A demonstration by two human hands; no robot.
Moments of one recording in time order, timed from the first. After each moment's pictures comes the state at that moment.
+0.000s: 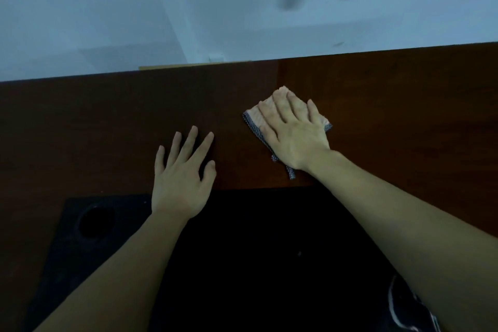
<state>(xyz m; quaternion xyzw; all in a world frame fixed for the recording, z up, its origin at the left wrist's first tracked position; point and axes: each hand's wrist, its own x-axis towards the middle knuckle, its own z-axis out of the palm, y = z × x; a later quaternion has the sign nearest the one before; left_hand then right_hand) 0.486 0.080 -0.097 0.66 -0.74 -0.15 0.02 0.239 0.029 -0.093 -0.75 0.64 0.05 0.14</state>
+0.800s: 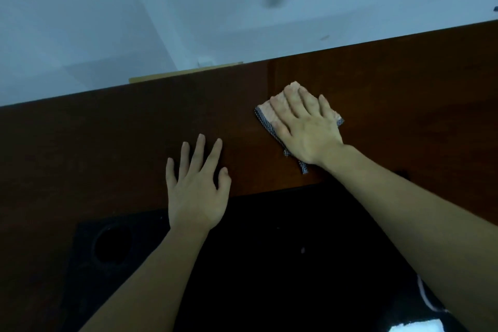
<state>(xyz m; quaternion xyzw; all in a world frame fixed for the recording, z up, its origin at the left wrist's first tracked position) 0.485 0.081 -0.096 0.65 -0.74 -0.15 0.01 0.239 0.029 -0.098 -0.71 0.69 0.05 0.13</state>
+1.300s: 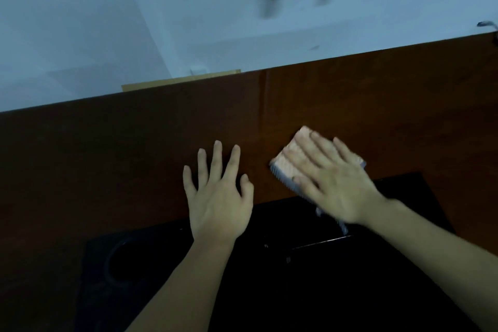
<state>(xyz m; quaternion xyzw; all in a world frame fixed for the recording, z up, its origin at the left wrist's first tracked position) 0.487 0.078 -0.094 0.64 -0.75 -0.17 0.01 0.251 0.110 -0.102 -0.76 0.63 0.07 0.10</state>
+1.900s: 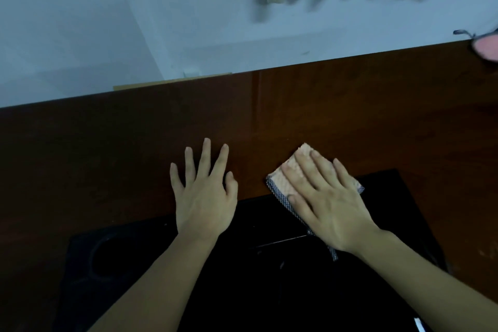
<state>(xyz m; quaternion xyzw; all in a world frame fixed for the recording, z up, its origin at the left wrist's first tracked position) 0.486 0.083 -0.092 0.63 -0.76 -0.15 0.00 0.257 0.162 -0.102 -0.73 0.67 0.05 0.11</state>
